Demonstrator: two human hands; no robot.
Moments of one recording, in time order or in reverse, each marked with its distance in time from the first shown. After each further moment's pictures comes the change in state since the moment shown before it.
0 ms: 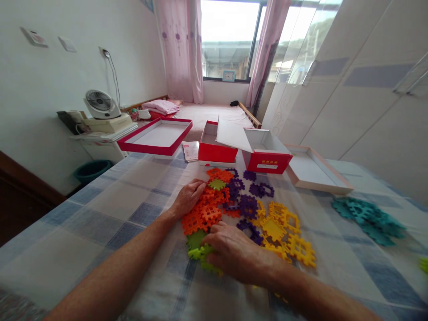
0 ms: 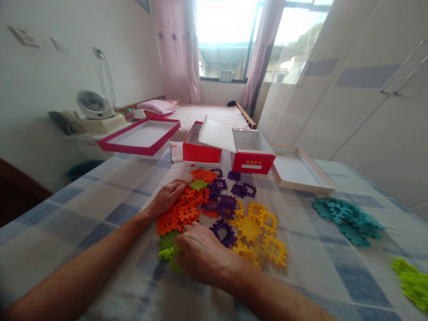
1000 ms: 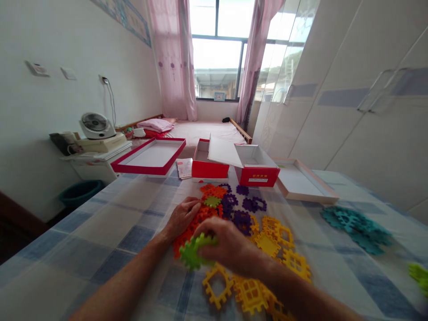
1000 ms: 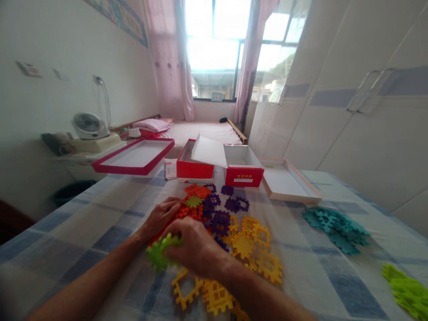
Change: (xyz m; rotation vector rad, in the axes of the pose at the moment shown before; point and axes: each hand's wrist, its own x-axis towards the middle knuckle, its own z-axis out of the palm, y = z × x) left_hand -0.002 0.003 -0.001 -0.075 -0.029 0.003; right_hand 0.014 0.013 -0.022 0.503 0.337 0.043
